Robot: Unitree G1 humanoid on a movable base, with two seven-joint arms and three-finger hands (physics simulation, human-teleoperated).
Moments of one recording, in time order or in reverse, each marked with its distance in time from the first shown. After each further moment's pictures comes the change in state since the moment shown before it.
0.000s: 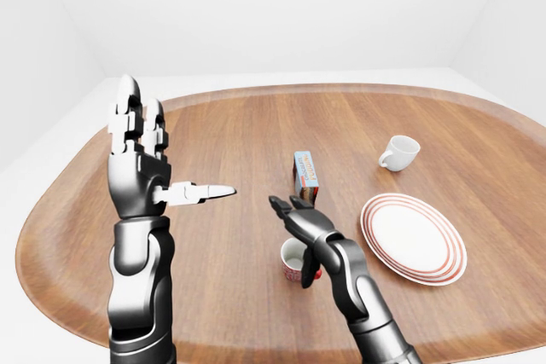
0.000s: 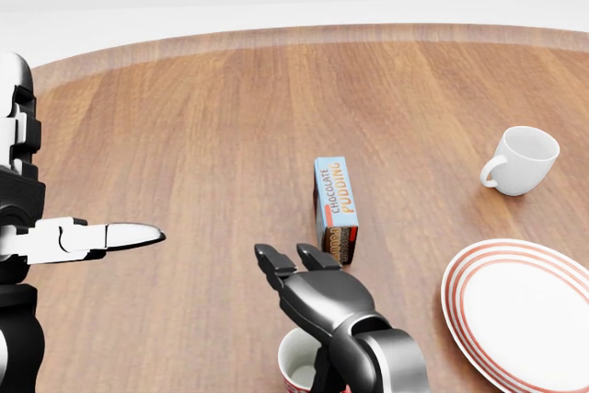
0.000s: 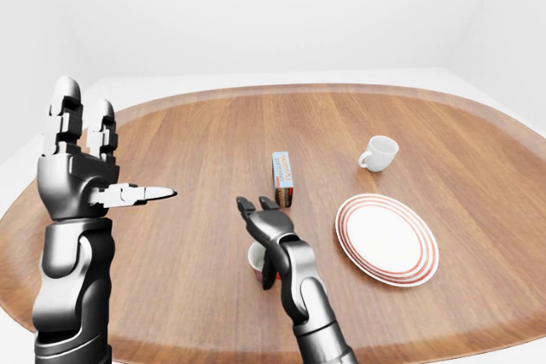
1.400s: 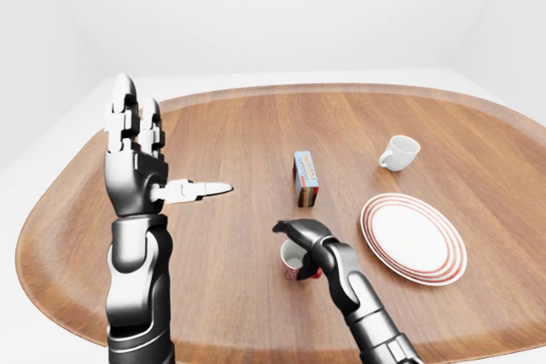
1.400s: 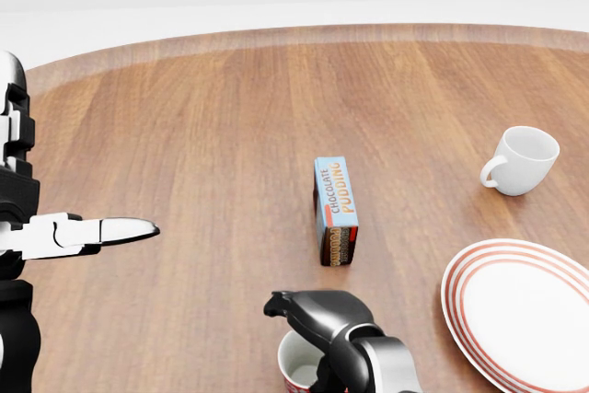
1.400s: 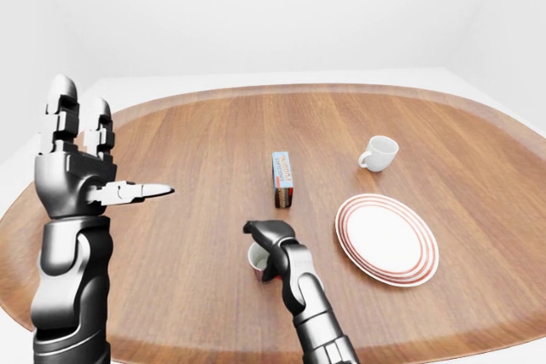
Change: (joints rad) left arm -0.012 0.011 0.014 0.016 -0.008 0.000 0.008; right arm -0.062 -0.010 -0.024 0.276 0.033 0.000 -0.095
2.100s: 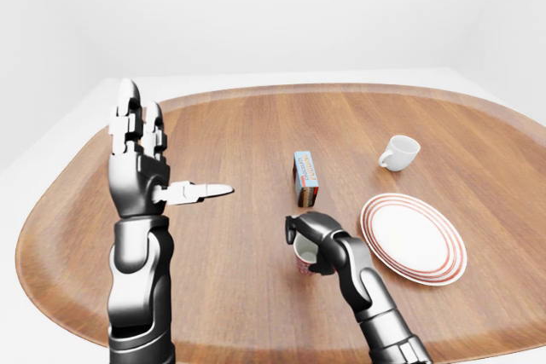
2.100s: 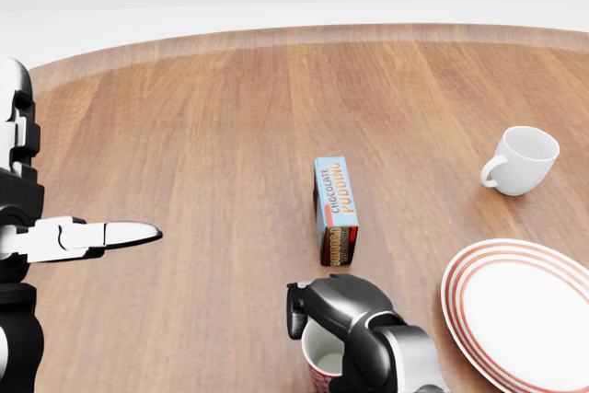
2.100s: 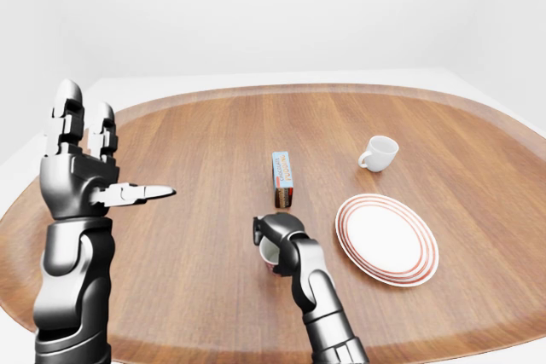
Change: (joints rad) left arm 0.010 -0.004 -0.004 0.011 0.007 0.000 -0.002; right arm 0.009 -0.039 -0.031 -0.098 0.003 0.000 0.078
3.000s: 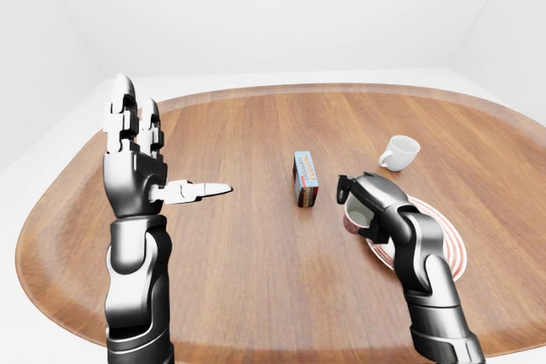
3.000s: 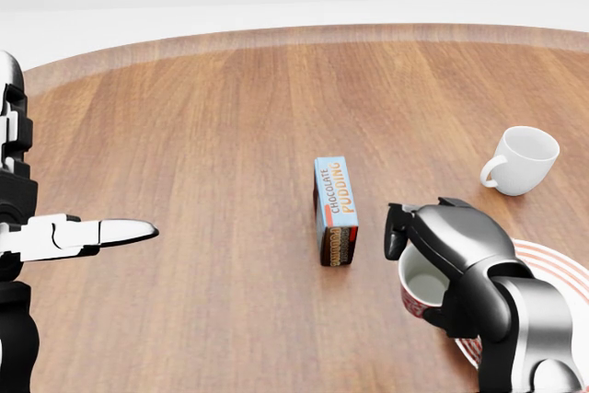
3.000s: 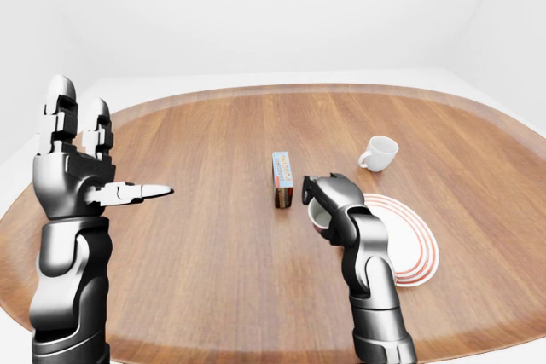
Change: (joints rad) left arm -0.005 0.004 0.006 -0.018 0.000 0.000 0.001; right arm -0.031 -0.170 -0.258 -0.333 -0.009 0.000 0.121
